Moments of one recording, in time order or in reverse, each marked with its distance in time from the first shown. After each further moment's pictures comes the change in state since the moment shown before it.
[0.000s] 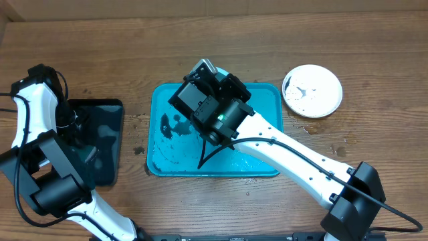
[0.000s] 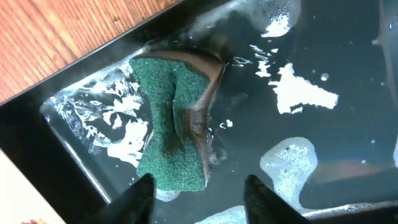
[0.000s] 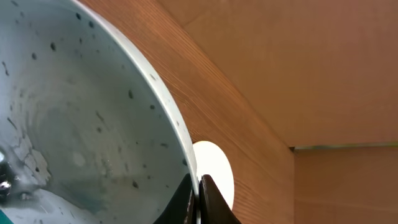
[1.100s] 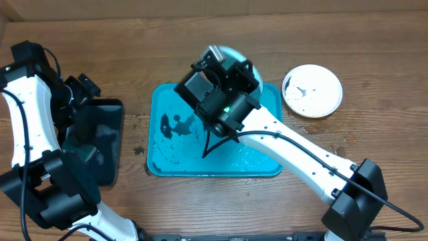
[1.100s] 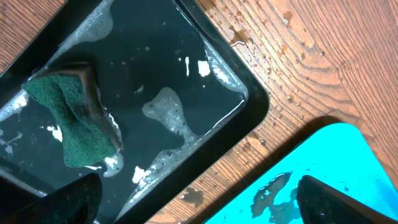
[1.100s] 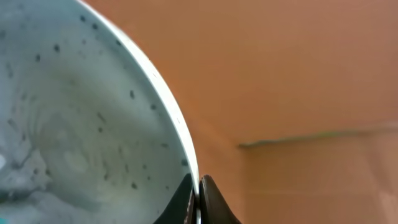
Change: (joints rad) left arm -0.041 -0.113 0.146 -0.043 0.280 0.241; right arm -0.043 0.000 0.001 0.102 0.245 -0.165
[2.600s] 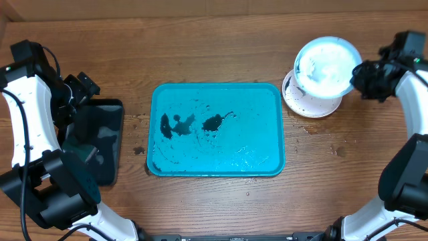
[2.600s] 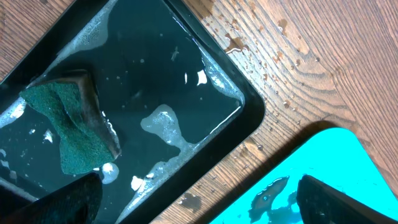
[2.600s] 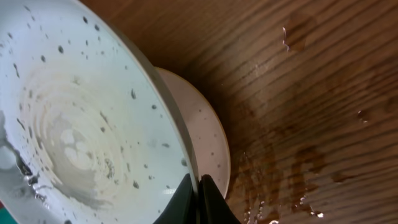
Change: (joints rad) left arm 0.000 0.000 0.000 0.021 0.000 0.000; right arm -1.162 0.000 -0.236 0.052 -1.427 0.499
